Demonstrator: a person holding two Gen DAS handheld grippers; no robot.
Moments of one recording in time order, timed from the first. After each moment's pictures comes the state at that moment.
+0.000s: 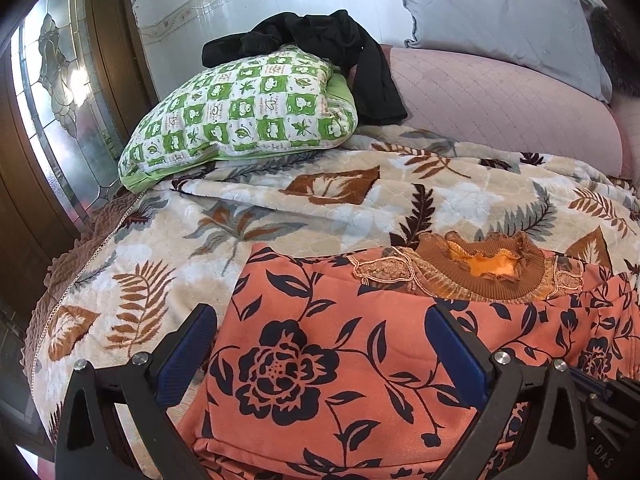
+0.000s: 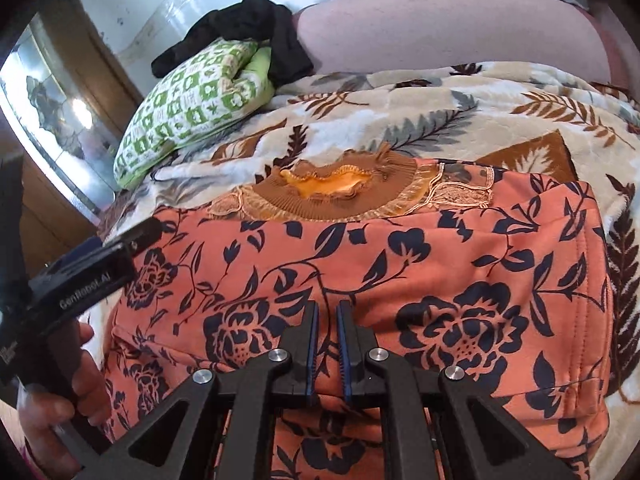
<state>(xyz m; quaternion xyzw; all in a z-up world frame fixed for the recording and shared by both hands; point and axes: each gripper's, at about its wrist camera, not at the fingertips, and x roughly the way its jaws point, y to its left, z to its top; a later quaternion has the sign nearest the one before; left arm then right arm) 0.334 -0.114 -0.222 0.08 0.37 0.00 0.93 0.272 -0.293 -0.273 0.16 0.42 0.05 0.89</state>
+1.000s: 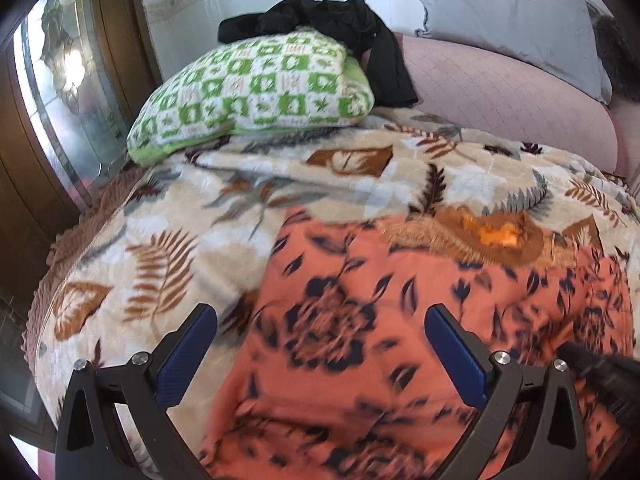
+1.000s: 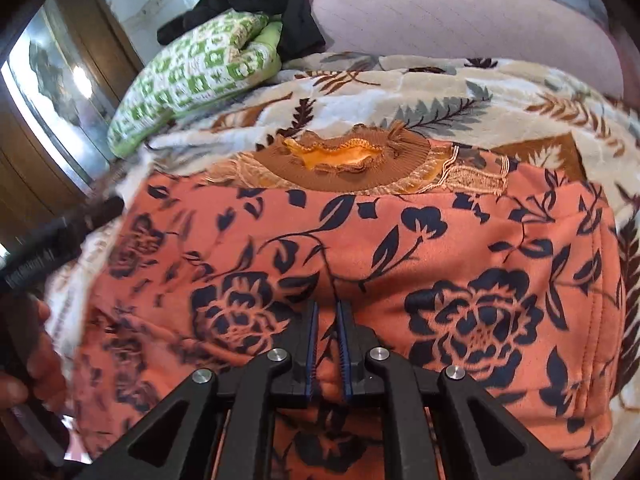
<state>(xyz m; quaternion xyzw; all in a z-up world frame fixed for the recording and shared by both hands) 0.305 -0.062 -0.218 0.07 0.41 -0.01 0.91 0.260 -0.294 -0.273 0.18 0.43 0.09 0.88</state>
